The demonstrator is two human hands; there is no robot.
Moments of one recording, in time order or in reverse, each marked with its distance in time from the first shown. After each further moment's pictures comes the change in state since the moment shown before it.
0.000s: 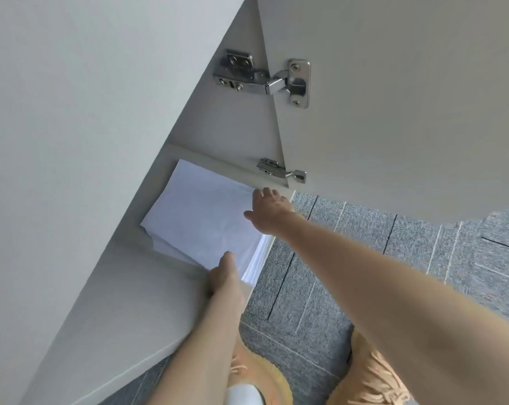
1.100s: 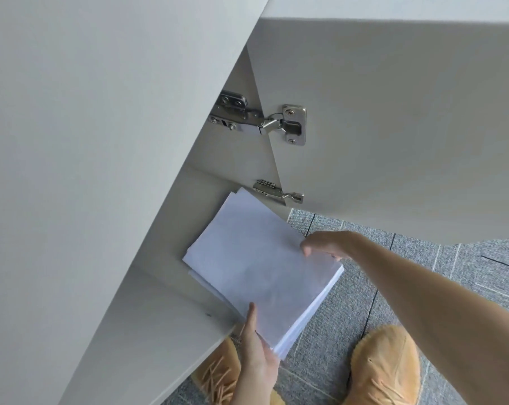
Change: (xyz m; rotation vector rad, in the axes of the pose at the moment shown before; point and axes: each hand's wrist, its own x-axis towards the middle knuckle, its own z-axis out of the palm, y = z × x) left_hand -0.027 -0.084 0.007 -0.361 -0.391 -0.225; right_hand -0.006 0.123 0.005 0.612 -0.625 0.357
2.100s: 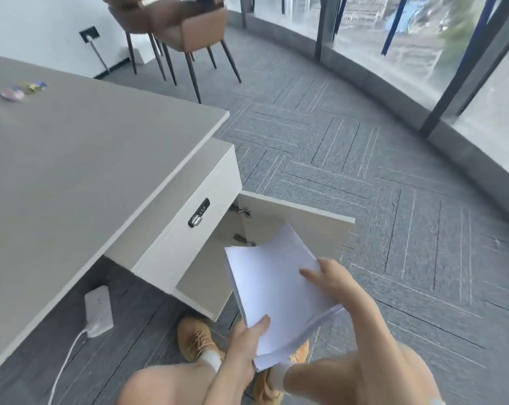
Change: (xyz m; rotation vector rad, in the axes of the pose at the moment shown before) left_hand -0.415 -0.009 -0.024 0.465 -0.311 0.328; right_hand -0.506 0.060 0.059 -0.023 0.687 -0.312
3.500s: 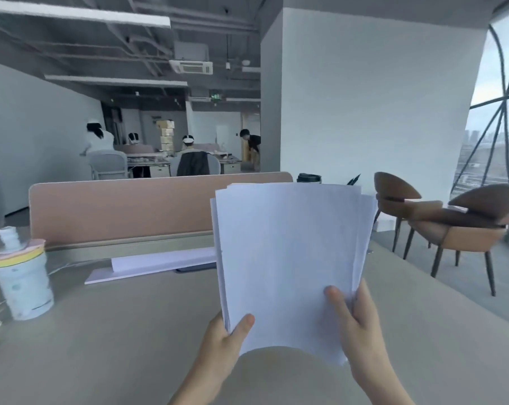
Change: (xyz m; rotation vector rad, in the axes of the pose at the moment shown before) left_hand -0.269 0.191 -0.437 -0.127 0.744 0.915; right_hand -0.242 -0.492 0.185 0.754 -0.275 -1.161
